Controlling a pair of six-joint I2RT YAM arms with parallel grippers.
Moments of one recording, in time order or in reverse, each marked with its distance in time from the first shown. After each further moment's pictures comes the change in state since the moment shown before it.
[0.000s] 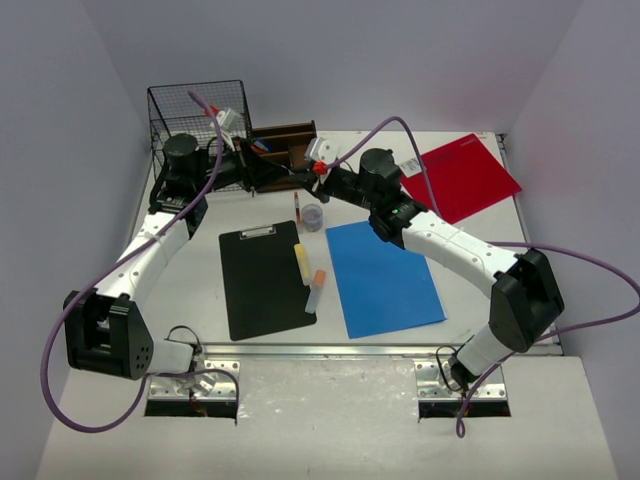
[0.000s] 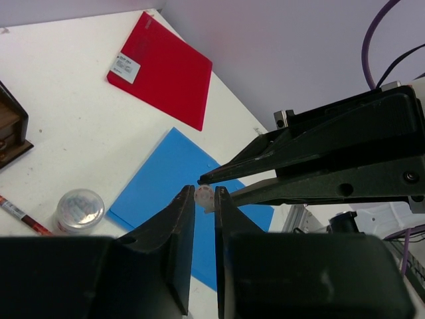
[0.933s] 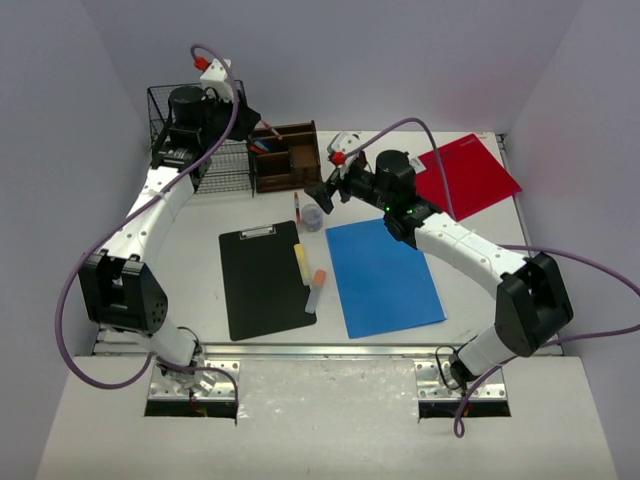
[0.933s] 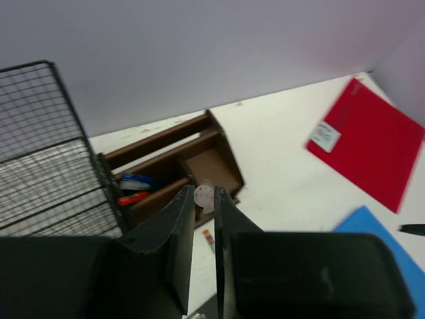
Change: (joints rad) left arm -0.003 0.236 0.429 -0.281 -0.539 0.374; right arm -0.093 -0.041 -0.088 -0.051 0.095 0.065
